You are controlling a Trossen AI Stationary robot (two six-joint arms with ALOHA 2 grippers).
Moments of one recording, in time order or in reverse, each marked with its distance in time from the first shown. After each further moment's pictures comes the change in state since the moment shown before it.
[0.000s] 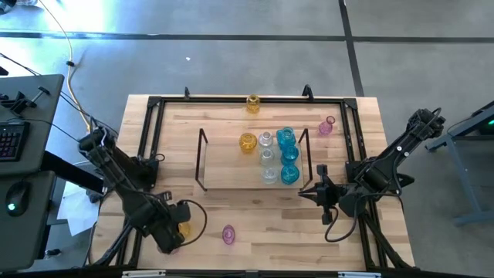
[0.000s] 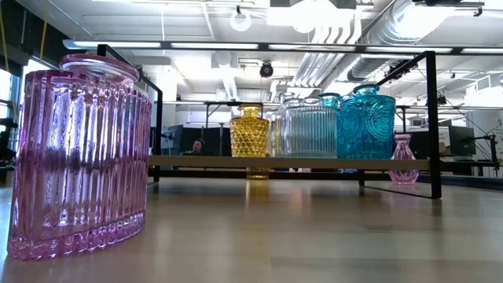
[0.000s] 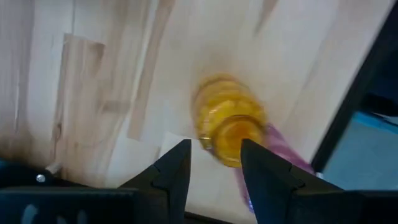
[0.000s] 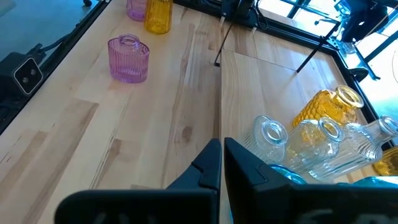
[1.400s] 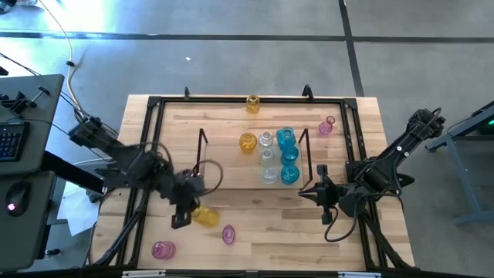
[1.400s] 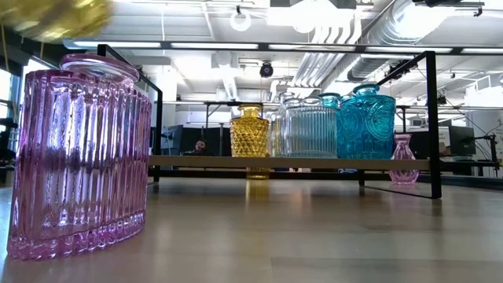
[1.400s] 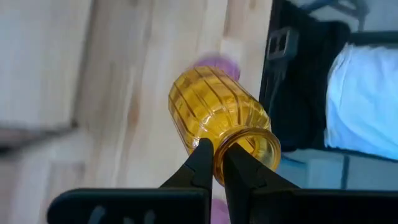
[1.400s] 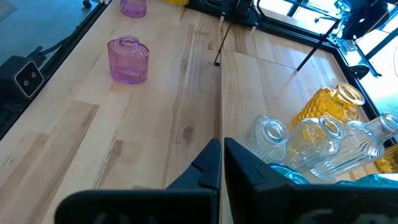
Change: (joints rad) left arm 0.333 -0.201 0.090 0.167 0.091 0.397; right arm 0.000 0.000 0.000 0.000 0.000 0.017
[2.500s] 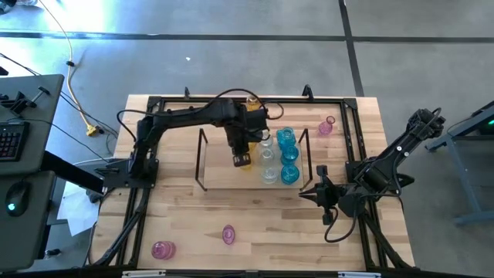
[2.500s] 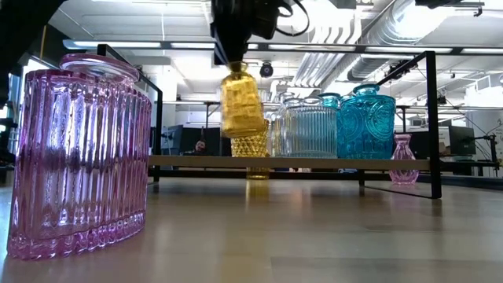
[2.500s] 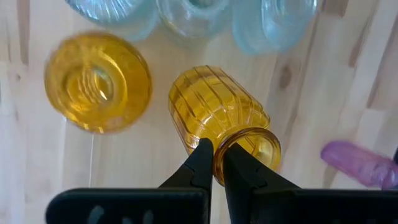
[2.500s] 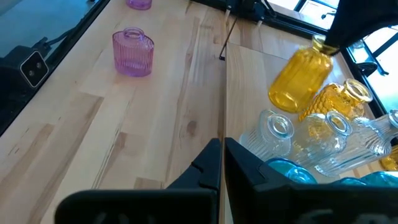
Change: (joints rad) left arm 0.672 0.676 0.678 -0.355 0.135 0.711; right arm 0.000 0.000 0.000 -0.023 -0.024 0.000
